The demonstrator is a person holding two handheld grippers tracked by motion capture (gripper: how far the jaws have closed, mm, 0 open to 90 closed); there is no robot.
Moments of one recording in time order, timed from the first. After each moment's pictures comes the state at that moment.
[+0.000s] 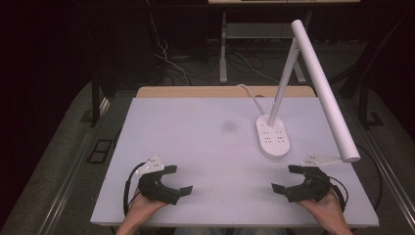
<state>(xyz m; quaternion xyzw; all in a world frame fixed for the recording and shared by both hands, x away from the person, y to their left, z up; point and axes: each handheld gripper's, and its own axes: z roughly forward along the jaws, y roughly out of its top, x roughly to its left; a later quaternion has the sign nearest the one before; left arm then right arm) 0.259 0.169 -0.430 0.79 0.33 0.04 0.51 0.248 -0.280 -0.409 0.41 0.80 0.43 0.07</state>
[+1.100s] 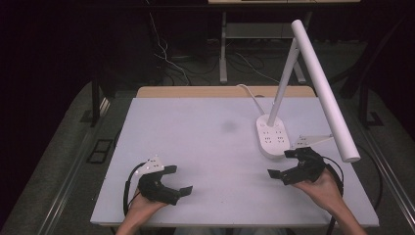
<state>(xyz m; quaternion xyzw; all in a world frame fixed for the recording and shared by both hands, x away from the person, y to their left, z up) 0.258 0.170 -0.429 0.79 0.33 0.04 0.51 0.288 -0.267 -0.381 0.39 0.83 0.39 0.07</state>
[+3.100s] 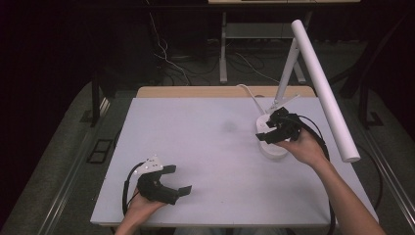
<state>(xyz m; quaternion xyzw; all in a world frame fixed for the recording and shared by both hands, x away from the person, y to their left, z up) 0.258 0.172 -0.428 0.79 0.33 0.04 0.52 0.381 -0.223 -0.340 0.34 0.88 0.29 0.14</state>
